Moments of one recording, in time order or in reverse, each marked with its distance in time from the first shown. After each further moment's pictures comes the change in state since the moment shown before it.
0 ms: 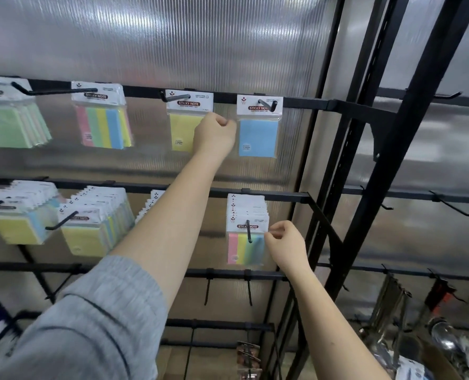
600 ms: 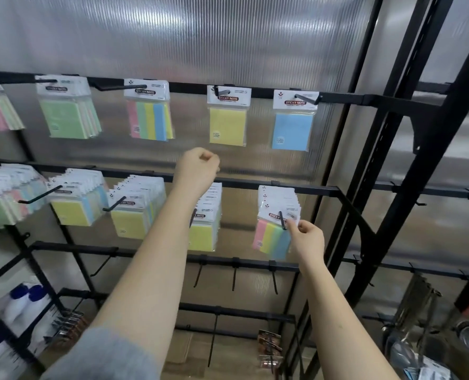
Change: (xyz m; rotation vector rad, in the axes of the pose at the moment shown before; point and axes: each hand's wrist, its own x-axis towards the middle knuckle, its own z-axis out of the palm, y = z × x) left_hand -0.057 -0.071 -0.089 0.001 -0.036 -0.104; right_hand -0.018 -0.007 0.034 0.156 0.131 0.075
